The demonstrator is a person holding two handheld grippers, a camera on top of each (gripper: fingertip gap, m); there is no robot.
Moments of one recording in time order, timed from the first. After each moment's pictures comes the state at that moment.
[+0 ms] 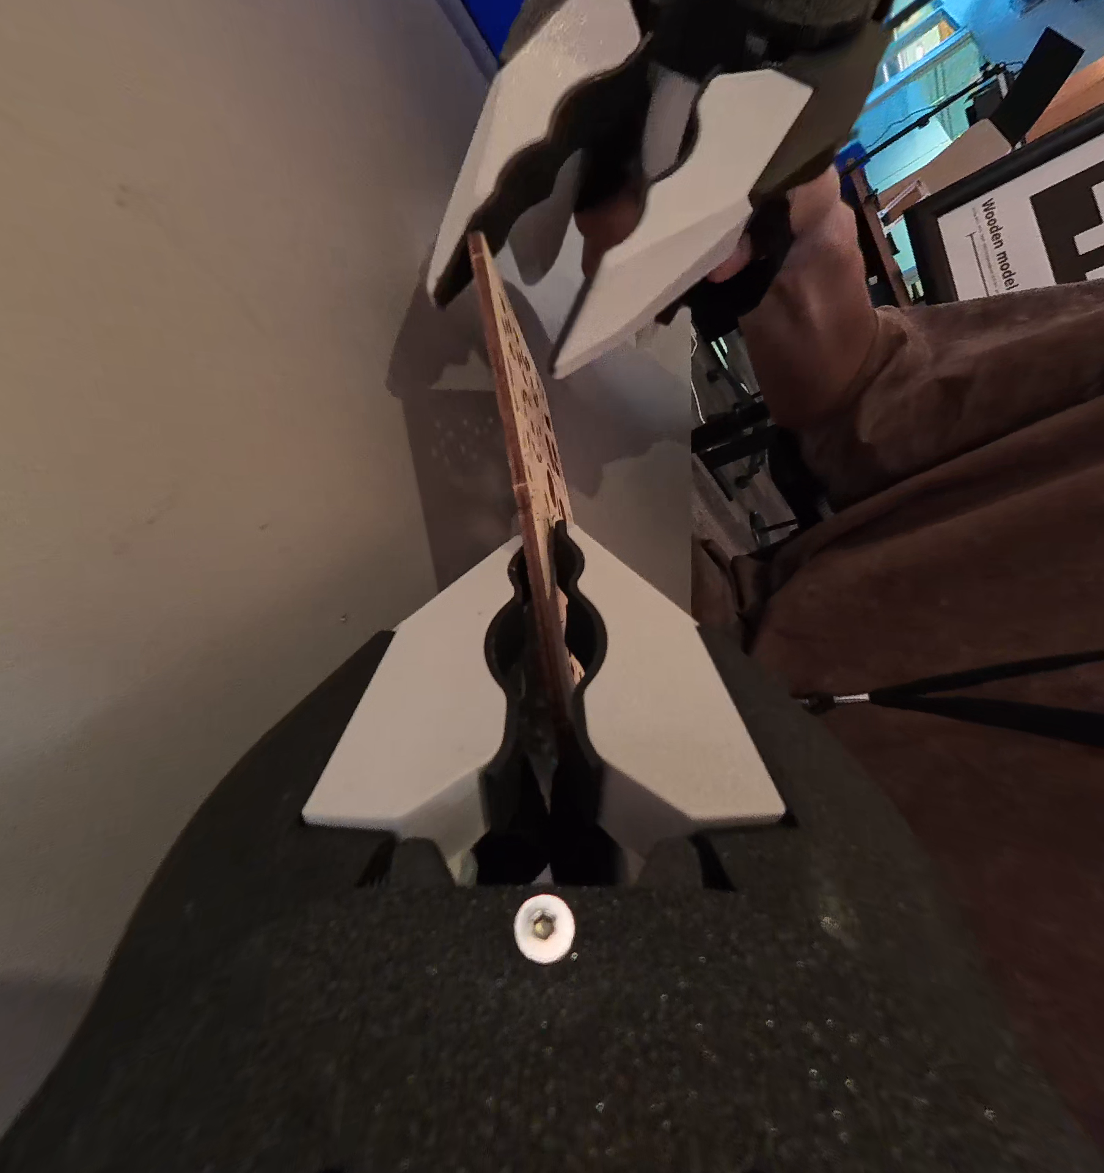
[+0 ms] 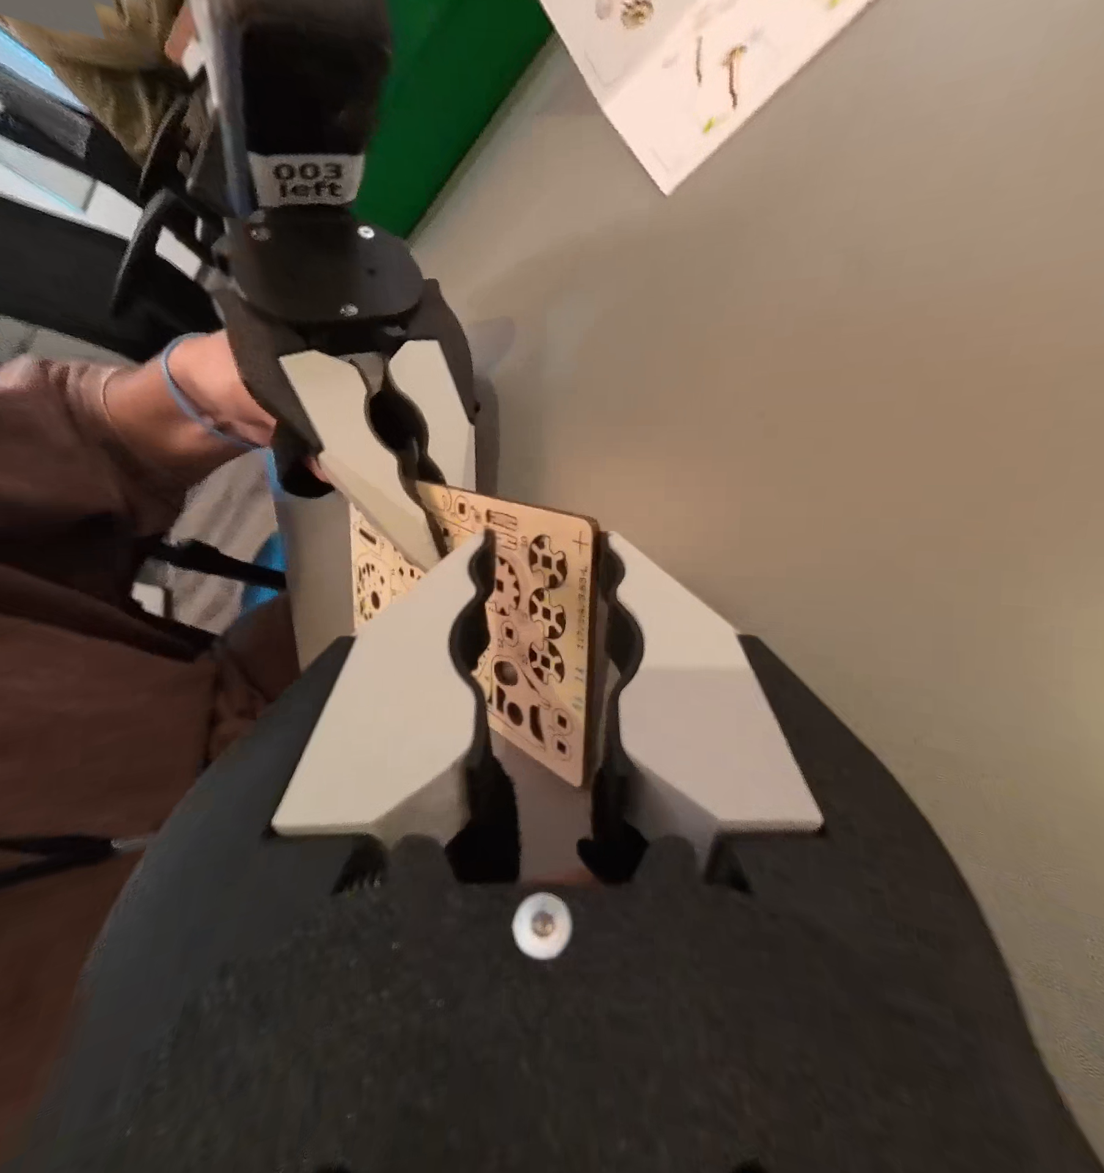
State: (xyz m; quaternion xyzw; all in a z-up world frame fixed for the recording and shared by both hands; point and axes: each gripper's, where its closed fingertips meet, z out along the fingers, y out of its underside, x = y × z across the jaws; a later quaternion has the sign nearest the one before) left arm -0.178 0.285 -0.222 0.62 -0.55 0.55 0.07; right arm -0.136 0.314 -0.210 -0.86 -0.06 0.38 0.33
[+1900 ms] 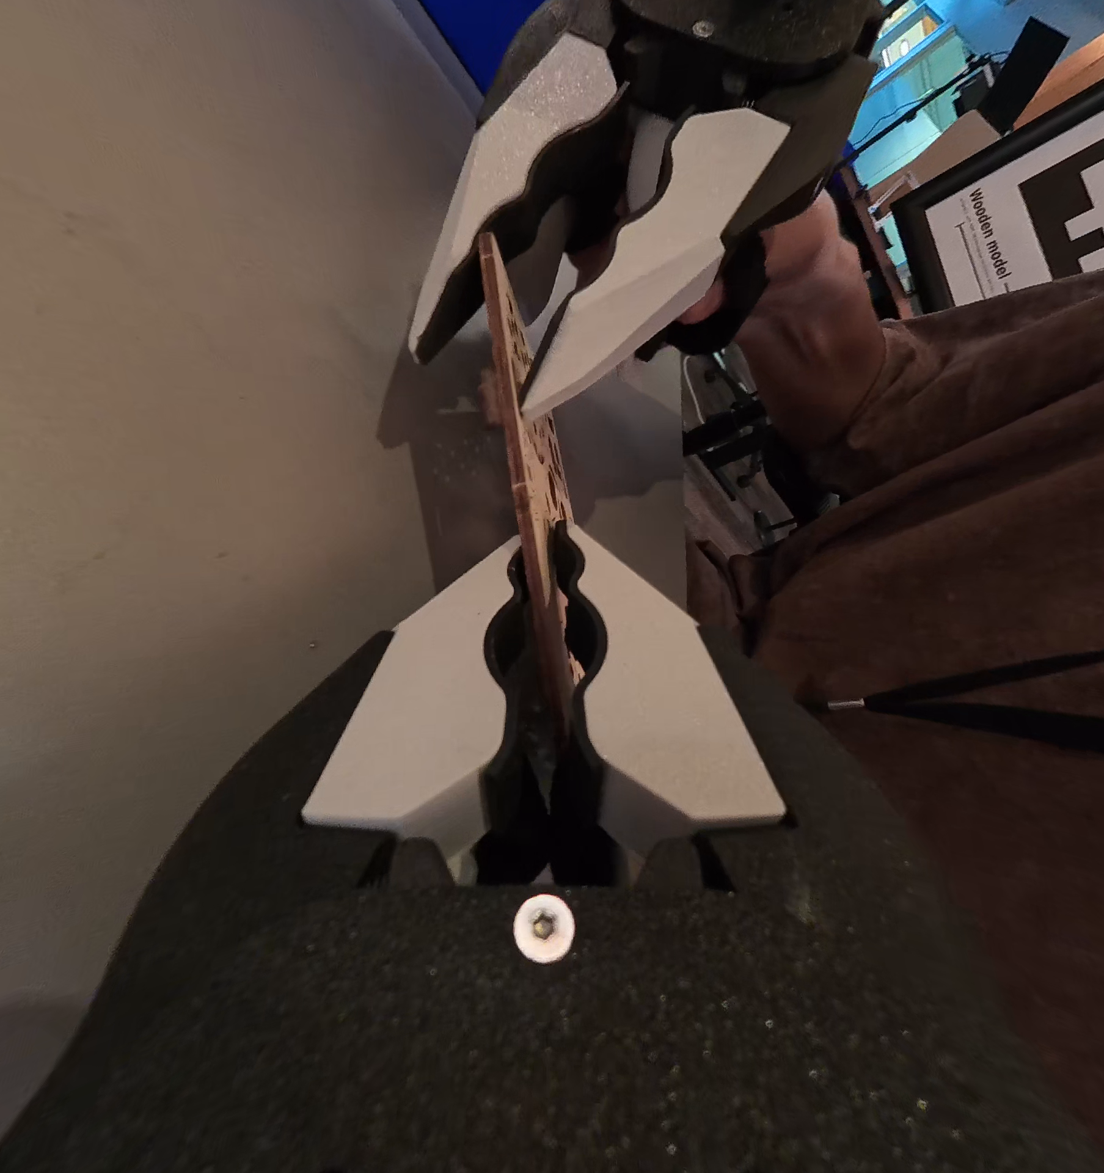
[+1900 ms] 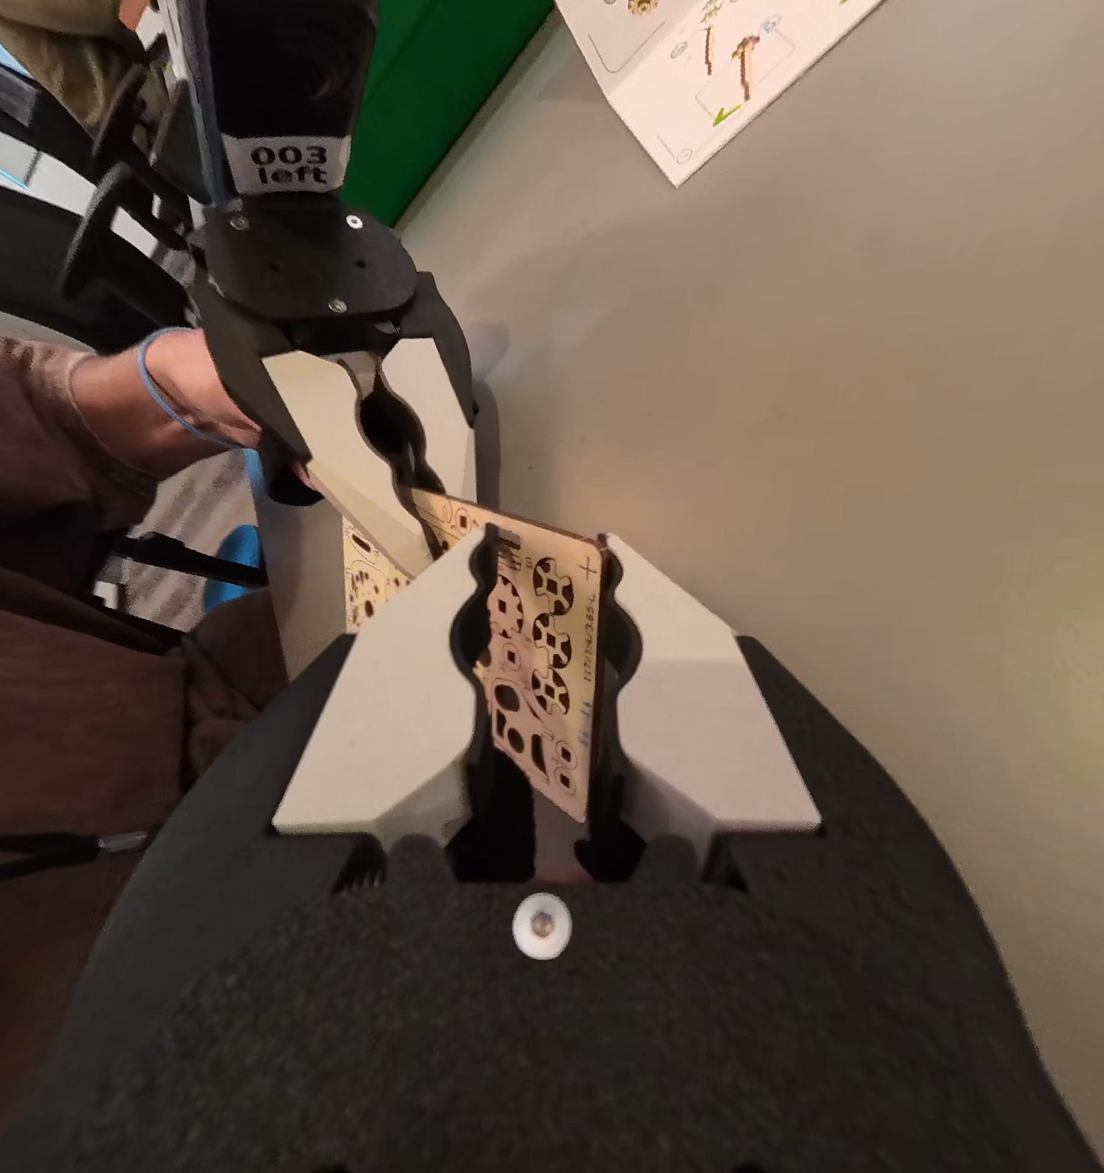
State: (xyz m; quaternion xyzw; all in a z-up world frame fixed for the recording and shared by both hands) left arm -0.174 0.278 -0.217 0.61 -0.56 0.56 0.05; right arm -0.143 0.311 -0.209 -0.87 -0.07 0.35 0.34
